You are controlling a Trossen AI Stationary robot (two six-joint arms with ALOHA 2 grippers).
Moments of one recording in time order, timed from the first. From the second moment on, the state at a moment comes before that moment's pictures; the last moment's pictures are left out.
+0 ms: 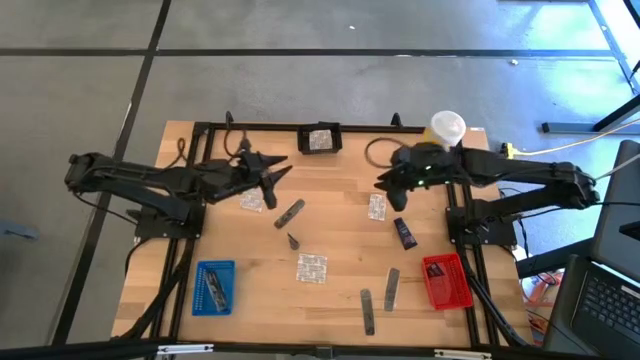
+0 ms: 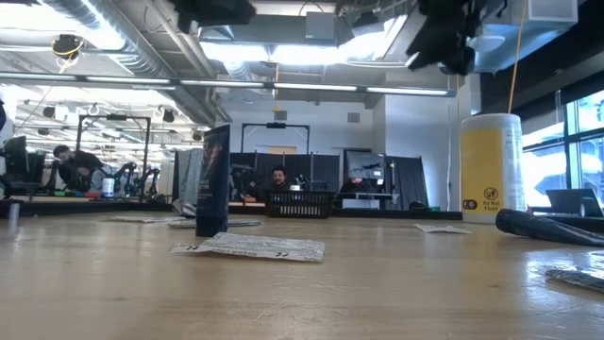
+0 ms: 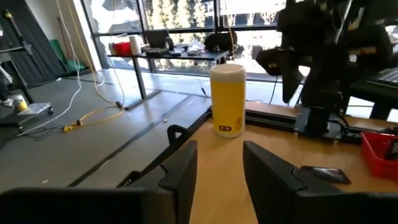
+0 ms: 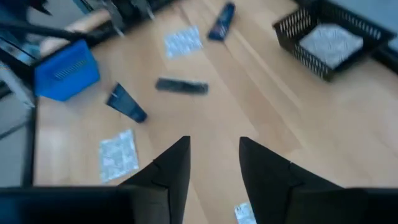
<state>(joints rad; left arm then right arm) -0.05 0.98 0.75 0.12 -0.58 -0.02 -0.10 1.06 0.99 -0.63 0.04 0.43</state>
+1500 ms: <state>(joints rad) -0.05 0.82 0.68 0.03 -0.58 -0.02 0.29 1.45 0.99 -1.15 0.37 1.12</state>
